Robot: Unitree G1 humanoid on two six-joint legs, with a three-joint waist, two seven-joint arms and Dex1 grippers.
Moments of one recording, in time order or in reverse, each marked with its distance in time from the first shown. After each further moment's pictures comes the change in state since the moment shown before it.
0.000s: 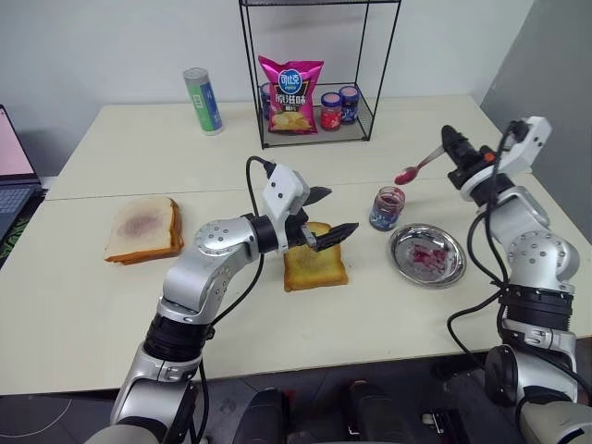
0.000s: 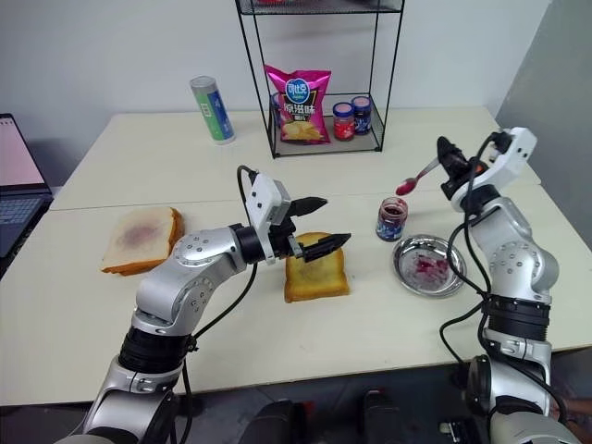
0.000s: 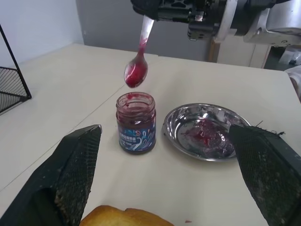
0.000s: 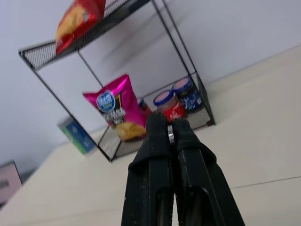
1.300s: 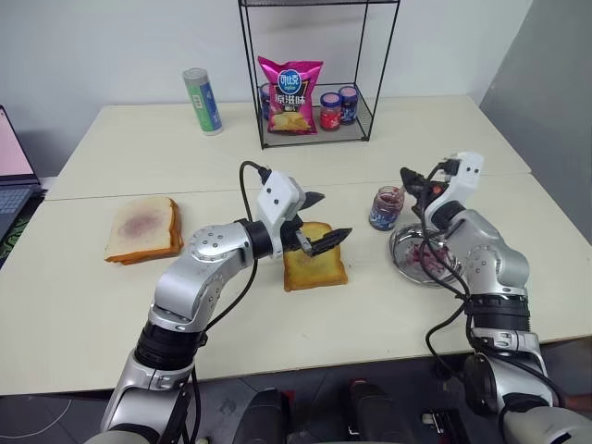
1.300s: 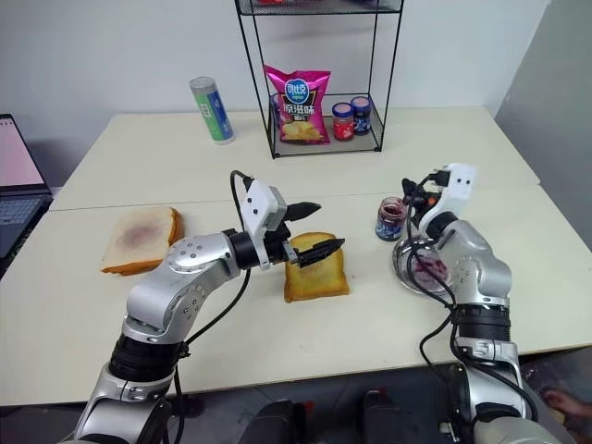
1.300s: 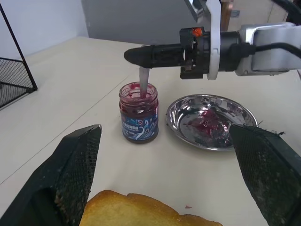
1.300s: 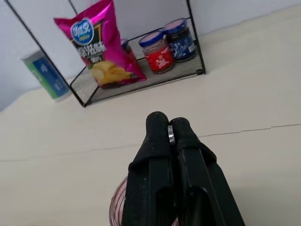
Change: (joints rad) left arm 0.032 0.028 0.000 -0.055 0.002 0.025 0.023; right arm 0.009 0.126 -0.014 0.104 -0.259 -0.008 0.056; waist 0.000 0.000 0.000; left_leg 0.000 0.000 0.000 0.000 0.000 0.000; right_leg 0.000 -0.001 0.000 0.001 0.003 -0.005
